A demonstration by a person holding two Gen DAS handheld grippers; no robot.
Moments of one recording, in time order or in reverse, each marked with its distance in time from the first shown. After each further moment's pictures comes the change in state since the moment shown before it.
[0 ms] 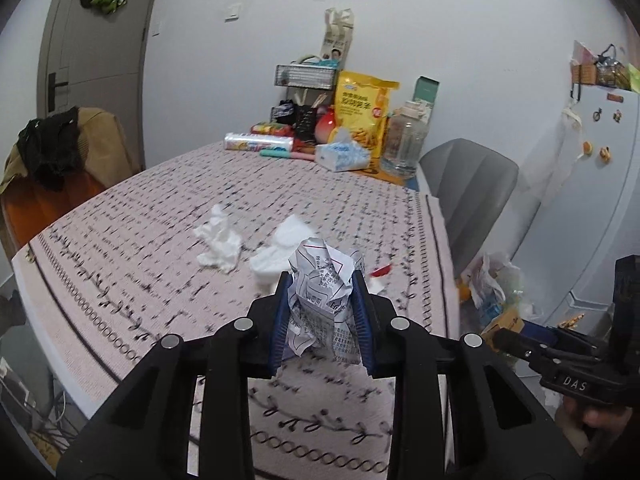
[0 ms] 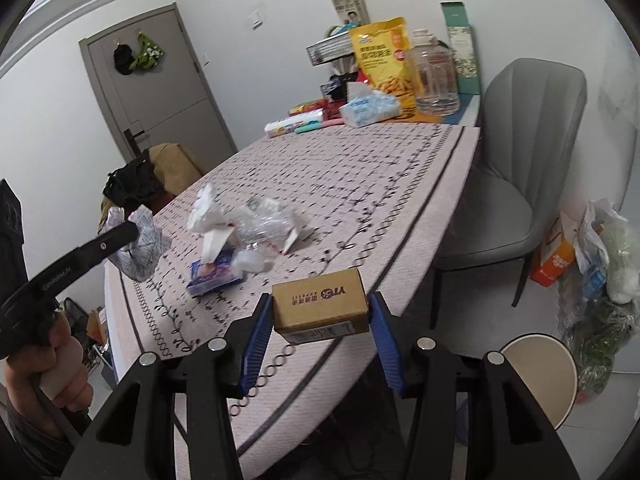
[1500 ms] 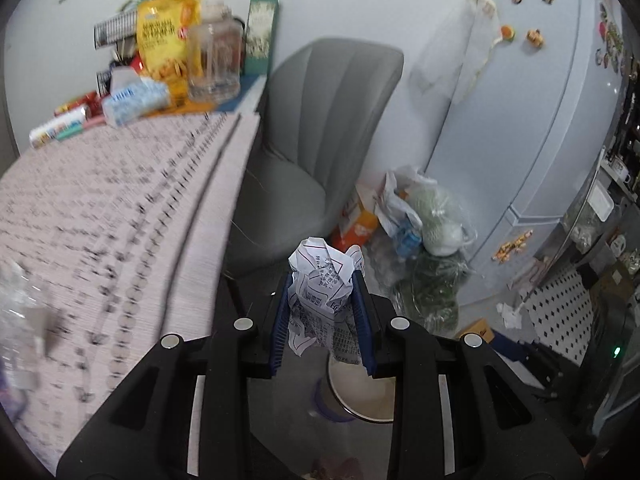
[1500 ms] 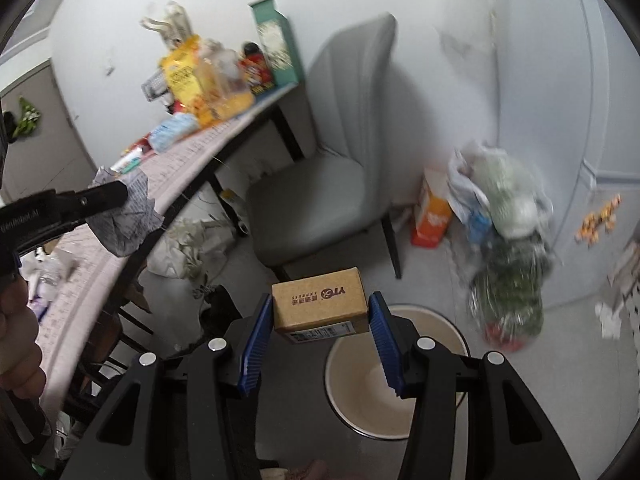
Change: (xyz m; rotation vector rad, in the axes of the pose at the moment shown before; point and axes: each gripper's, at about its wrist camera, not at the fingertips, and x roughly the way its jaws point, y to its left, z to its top) left arm 0.179 -0.259 -0.030 0.228 0.295 -0.293; right arm -0.019 -0.251 -0.069 0.286 -0.033 -0.356
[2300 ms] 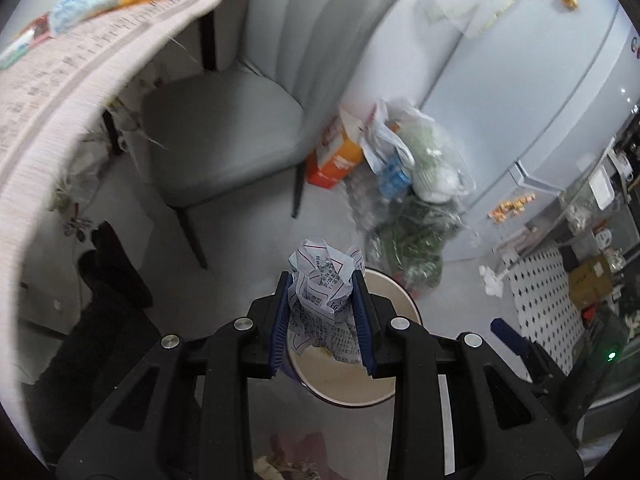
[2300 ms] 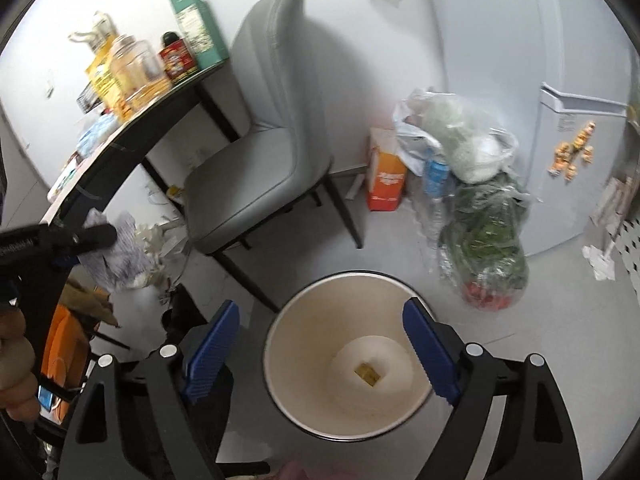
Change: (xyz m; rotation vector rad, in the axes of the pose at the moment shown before) left arm 0.116 -0.021 -0.034 -0.060 0.251 -0.094; right arm 0.048 -0.082 -0.030 0.172 0.045 -0.118
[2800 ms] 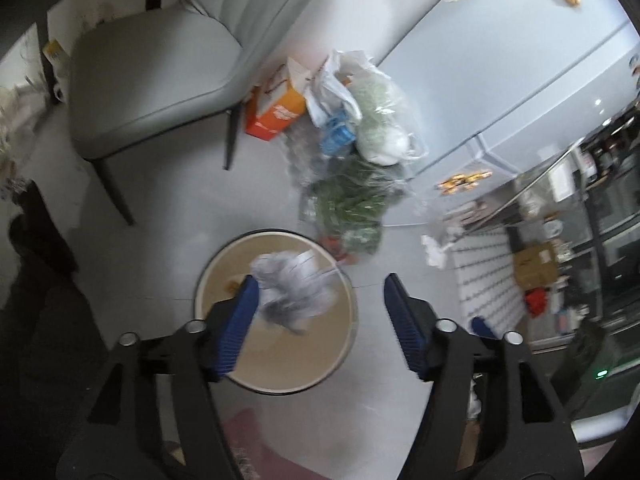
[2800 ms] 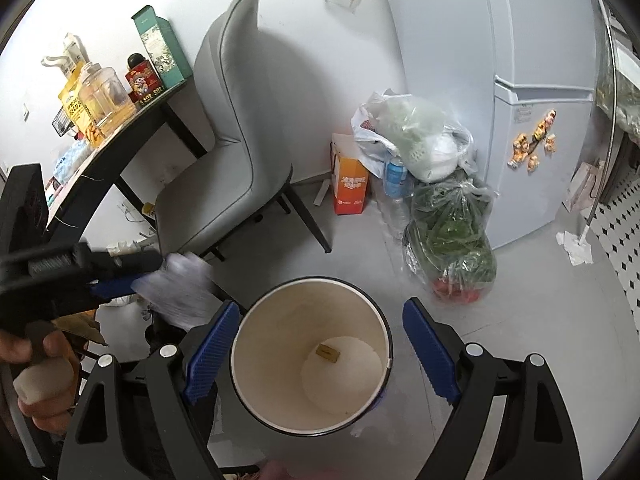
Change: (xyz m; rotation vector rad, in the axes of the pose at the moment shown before) left arm 0.056 -0.030 0.002 -0.074 0.165 -0.244; right arm -0.021 -0.038 0.007 0.065 -0.009 -0.048
